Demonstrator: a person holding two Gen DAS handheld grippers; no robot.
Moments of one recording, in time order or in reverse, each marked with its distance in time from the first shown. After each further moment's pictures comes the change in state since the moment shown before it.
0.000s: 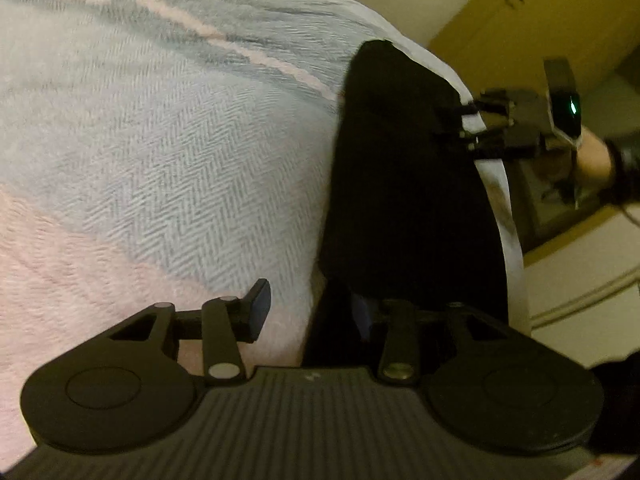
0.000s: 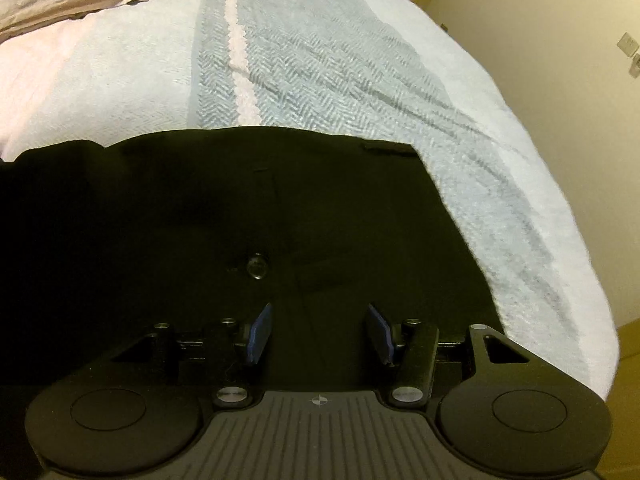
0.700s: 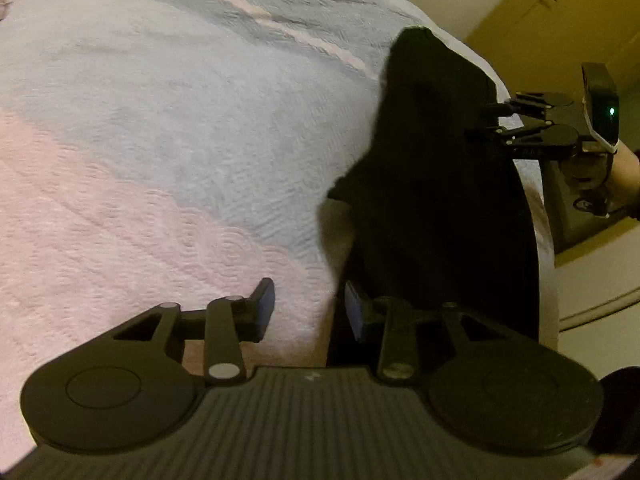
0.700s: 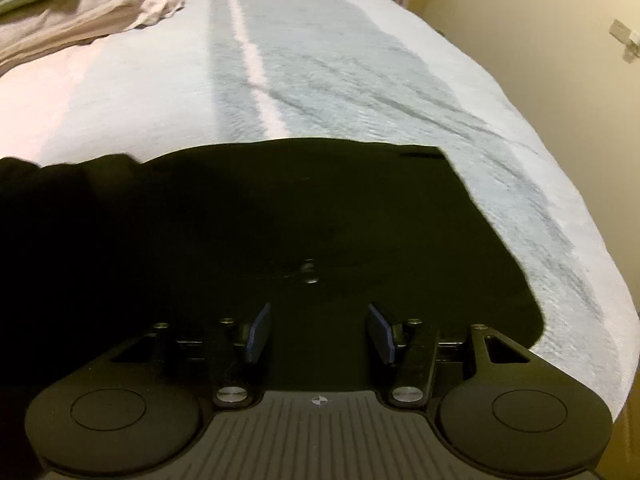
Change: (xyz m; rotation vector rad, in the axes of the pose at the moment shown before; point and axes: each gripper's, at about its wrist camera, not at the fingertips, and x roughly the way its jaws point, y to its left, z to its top) left arm -0.005 0.008 -0.016 -0.056 0.012 0.078; right arm -0.017 0.028 -0.016 0.060 -0.047 0.025
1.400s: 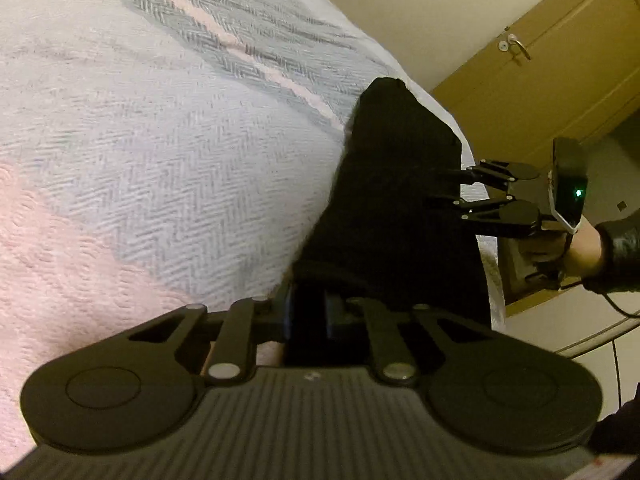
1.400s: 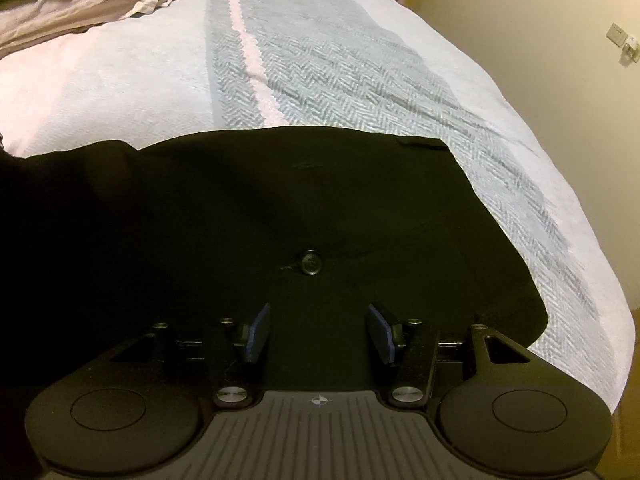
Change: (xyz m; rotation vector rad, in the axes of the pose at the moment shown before) left arm 0.016 0.011 0.016 -0.098 -0.102 -0.144; right arm 0.010 0.000 -0.004 0.024 0.014 -0.039
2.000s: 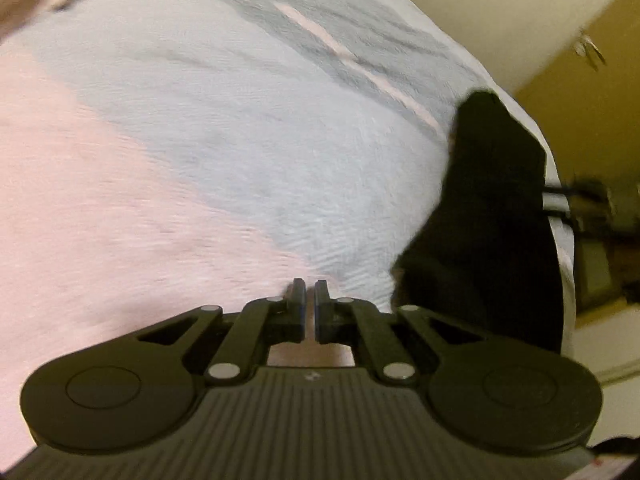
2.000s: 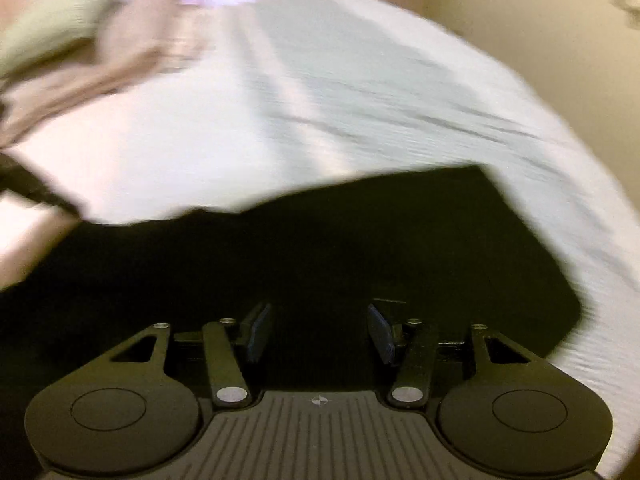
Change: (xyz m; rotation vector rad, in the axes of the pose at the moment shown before) left arm -0.065 0.027 -0.002 -0.061 -0.014 0.272; right arm -0.045 0.038 0.015 0.068 -0.081 0.299
